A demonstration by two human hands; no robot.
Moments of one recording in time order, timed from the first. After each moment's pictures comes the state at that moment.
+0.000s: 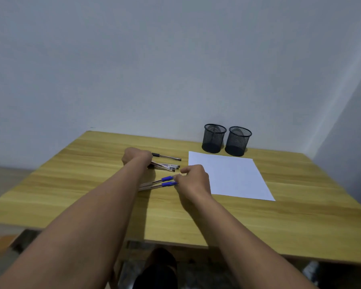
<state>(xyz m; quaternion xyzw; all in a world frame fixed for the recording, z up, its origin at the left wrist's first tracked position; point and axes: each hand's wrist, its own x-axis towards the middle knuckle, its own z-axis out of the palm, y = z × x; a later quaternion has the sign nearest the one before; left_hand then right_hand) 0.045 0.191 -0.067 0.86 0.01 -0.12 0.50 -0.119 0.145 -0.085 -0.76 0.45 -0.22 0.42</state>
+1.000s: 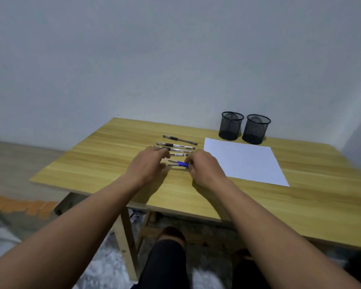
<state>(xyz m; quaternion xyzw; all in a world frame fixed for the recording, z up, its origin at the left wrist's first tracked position) -0.013 0.289 -0.094 0.84 -0.50 0.14 0.18 -0.145 0.150 -0.082 -0.96 0.21 -0.15 0.14</state>
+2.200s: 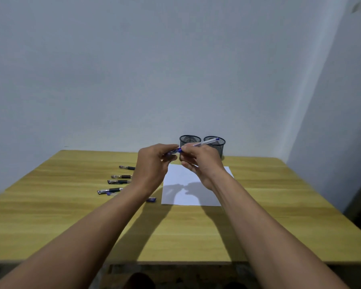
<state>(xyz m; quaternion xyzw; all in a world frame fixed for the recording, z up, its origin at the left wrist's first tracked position) -0.070 0.169 -0.030 0.66 -0.51 0.16 0.53 -0.182 0.065 -0.008 -0.55 0.25 -0.34 0.72</state>
